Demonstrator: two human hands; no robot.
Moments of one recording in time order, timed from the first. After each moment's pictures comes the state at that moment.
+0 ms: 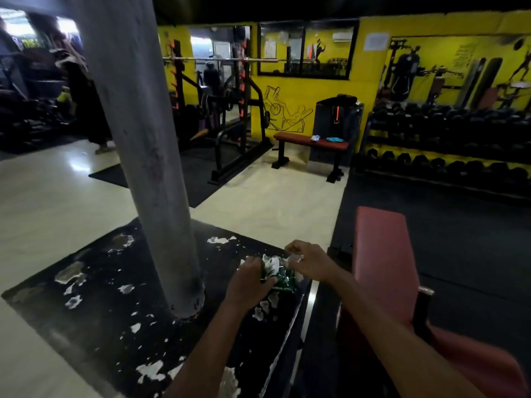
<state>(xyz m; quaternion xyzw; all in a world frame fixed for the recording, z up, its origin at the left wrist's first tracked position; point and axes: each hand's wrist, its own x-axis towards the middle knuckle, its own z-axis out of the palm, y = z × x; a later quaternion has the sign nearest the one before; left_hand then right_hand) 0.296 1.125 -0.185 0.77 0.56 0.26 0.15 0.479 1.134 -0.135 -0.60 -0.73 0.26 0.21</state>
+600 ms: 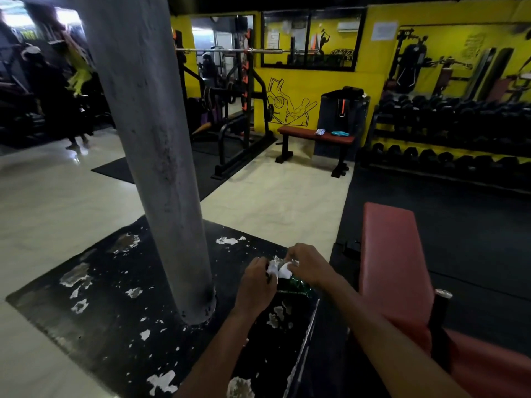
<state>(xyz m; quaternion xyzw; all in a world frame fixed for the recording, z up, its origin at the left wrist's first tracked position) 0.292 1.144 -0.201 0.71 0.56 0.39 0.20 0.446 1.167 -0.157 -0.60 -0.76 0.17 0.17</state>
